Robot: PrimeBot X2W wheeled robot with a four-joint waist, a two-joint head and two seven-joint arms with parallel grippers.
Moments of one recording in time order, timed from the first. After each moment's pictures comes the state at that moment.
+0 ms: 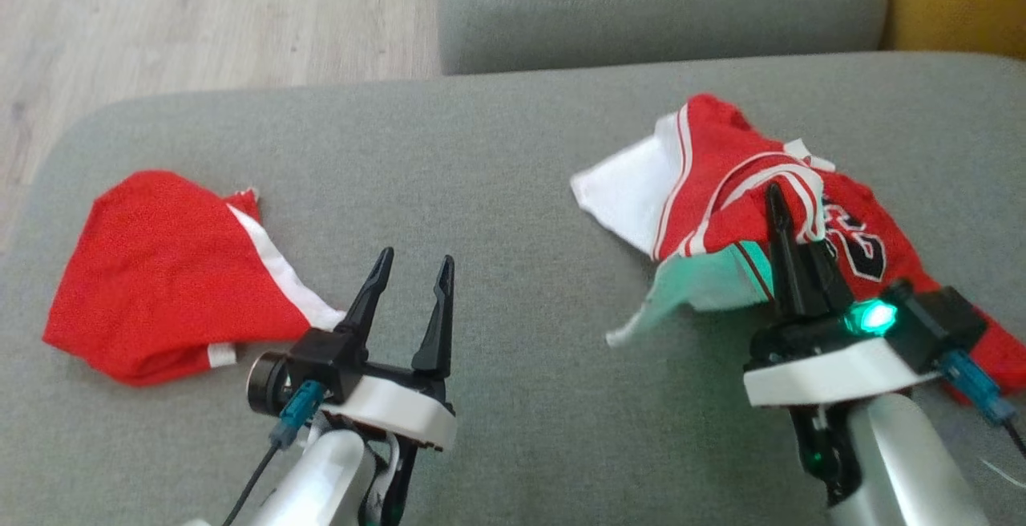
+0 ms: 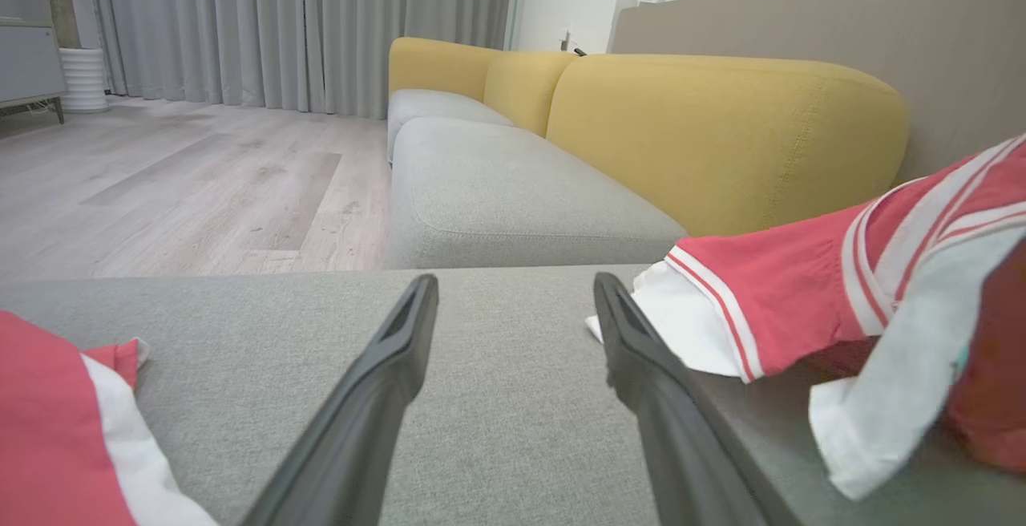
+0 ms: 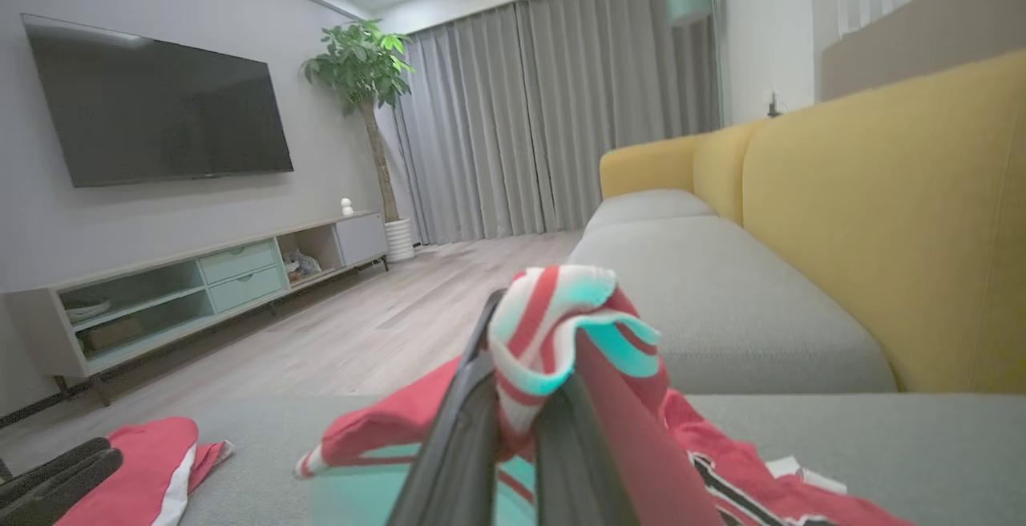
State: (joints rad) left arm -0.28 0.12 -0.56 0.38 -0.46 0.10 -0.25; right arm -0.14 -0.07 0.16 0.13 0.24 0.13 -0.25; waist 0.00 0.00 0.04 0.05
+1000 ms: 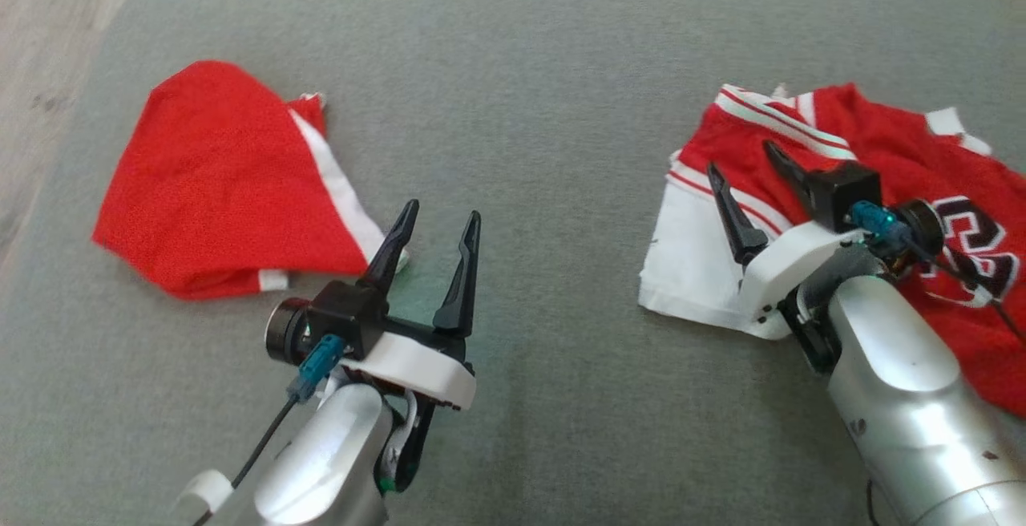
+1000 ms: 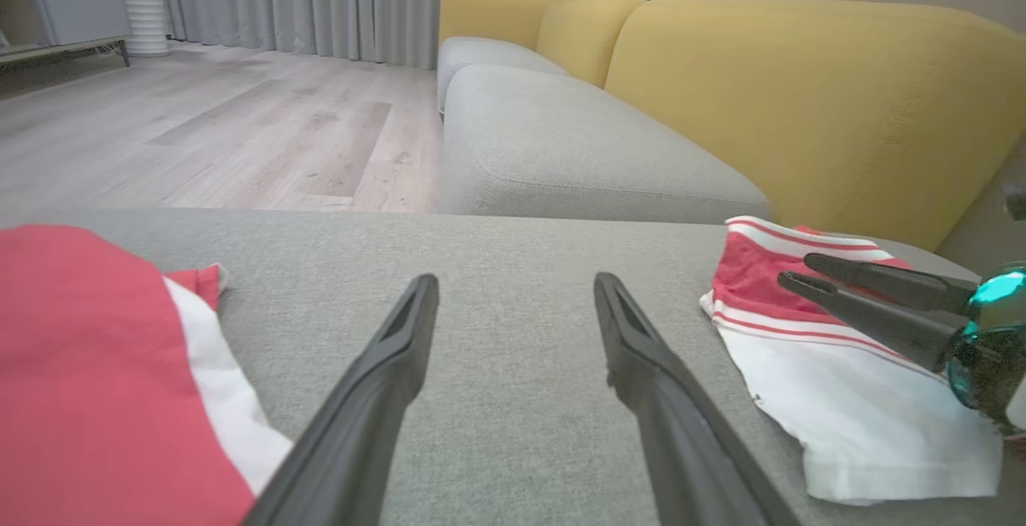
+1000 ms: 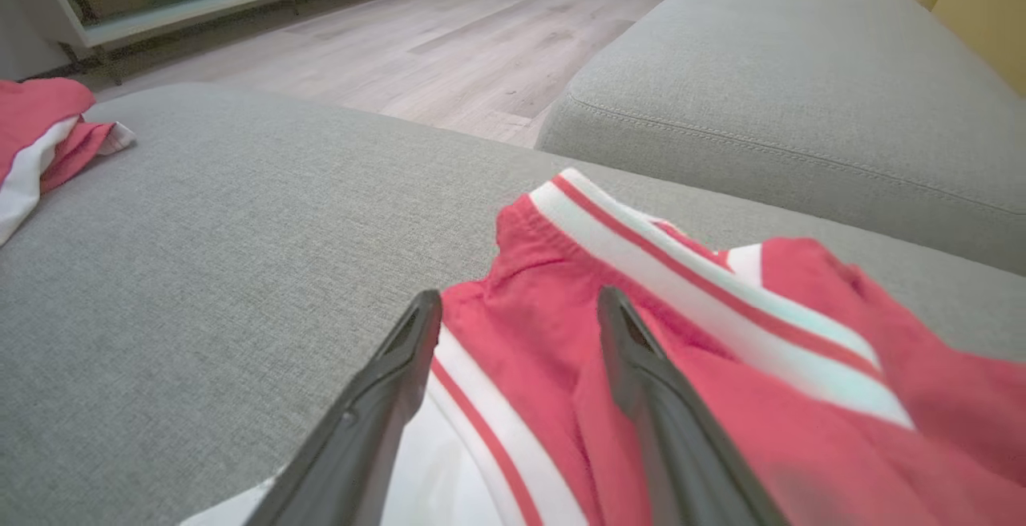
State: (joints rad) left arm -0.39 0.10 -0.60 0.40 -0.46 0.08 -0.24; right arm -0.59 -0.18 0.35 0.81 0.16 0.13 -0.18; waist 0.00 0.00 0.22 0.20
